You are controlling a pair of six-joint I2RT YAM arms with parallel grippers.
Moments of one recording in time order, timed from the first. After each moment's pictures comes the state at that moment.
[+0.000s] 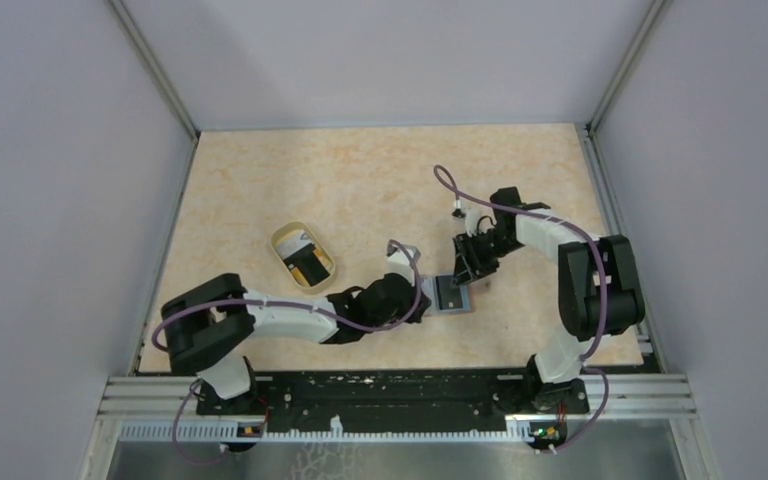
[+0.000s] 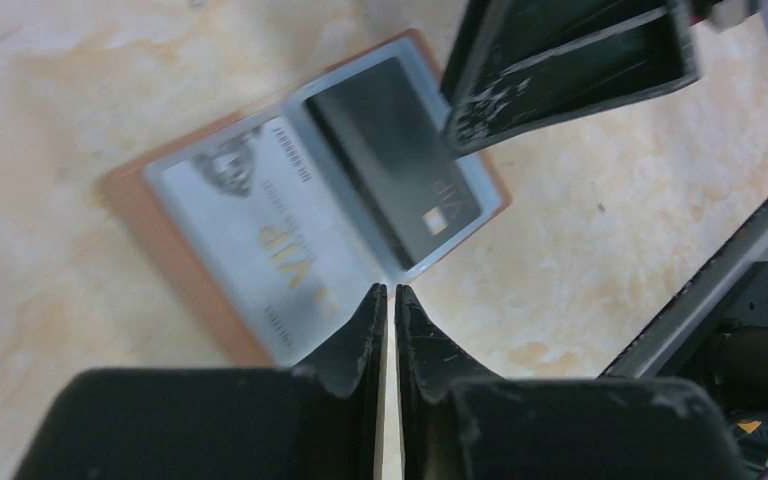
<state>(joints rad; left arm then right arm) -1.19 1.60 0.70 0.36 -0.34 -0.72 0.18 1.64 0.97 -0.72 -0.69 -0.26</state>
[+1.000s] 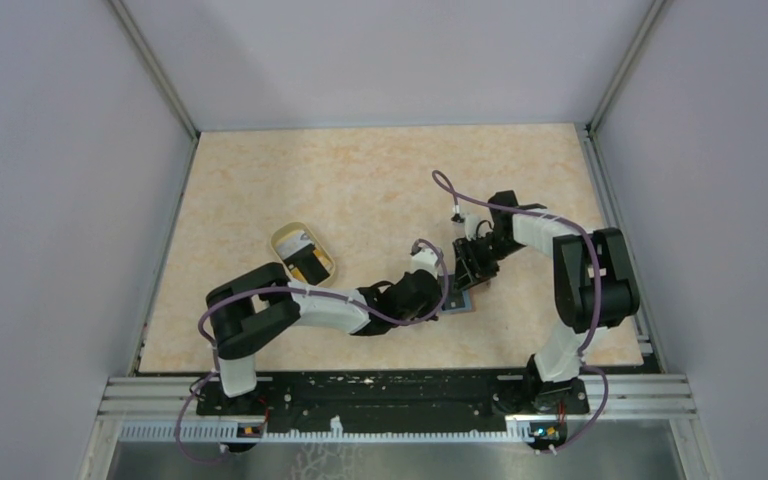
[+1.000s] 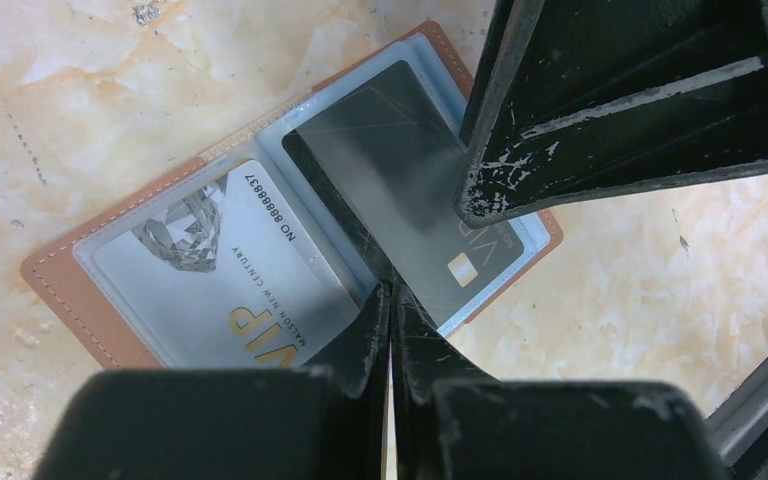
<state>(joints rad) -1.19 1.87 0.93 0.30 -0.34 -0.66 0.18 1.71 0.97 -0.72 -0.67 -0.26</state>
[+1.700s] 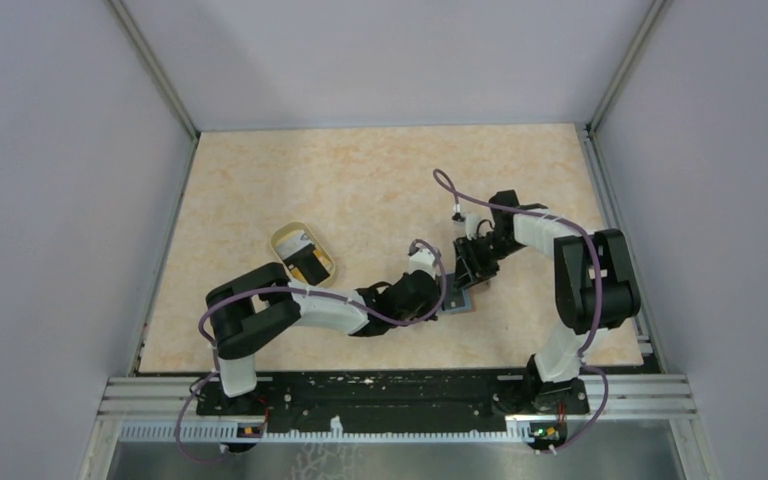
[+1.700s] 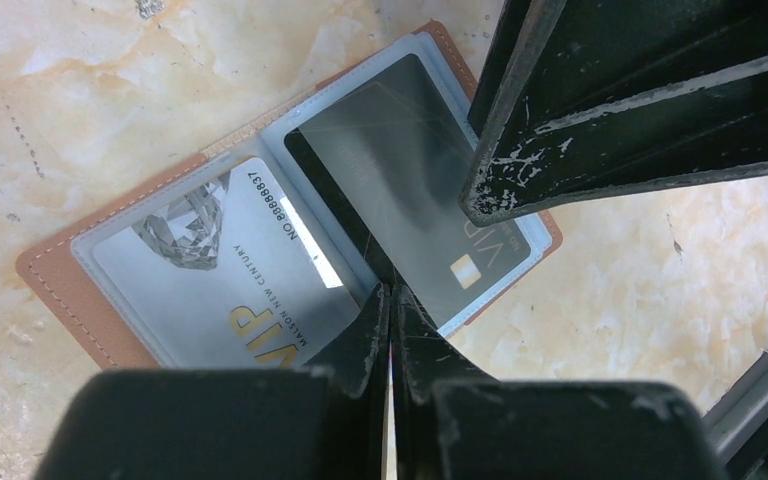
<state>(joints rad) -1.18 1.87 0.92 0.33 -0.34 -0.69 0.18 1.70 0.97 -0.72 -0.67 -0.26</state>
